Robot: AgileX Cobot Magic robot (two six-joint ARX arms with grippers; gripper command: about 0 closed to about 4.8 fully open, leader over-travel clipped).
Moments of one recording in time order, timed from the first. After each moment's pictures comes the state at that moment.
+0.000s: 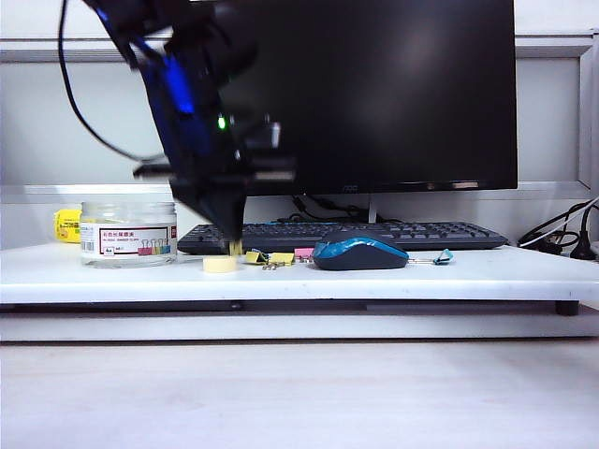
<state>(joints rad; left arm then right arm) -0.58 1.83 1.38 -0.43 -0.16 -0.11 -0.06 0.01 0.01 0.09 -0.60 0.53</state>
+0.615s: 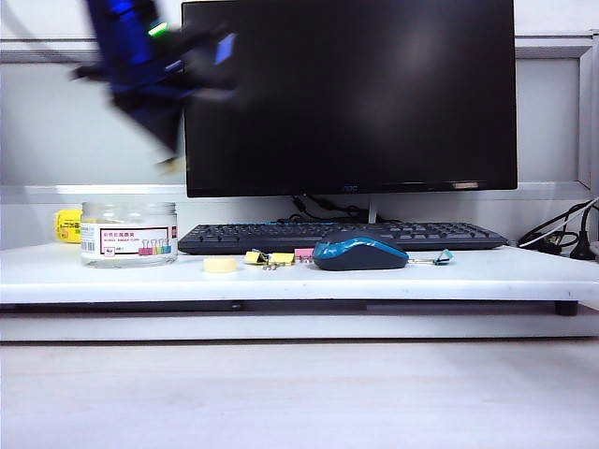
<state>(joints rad) -0.45 1.62 1.38 -0.56 -0.26 0.05 -0.06 0.01 0.01 0.09 -0.60 0.52</state>
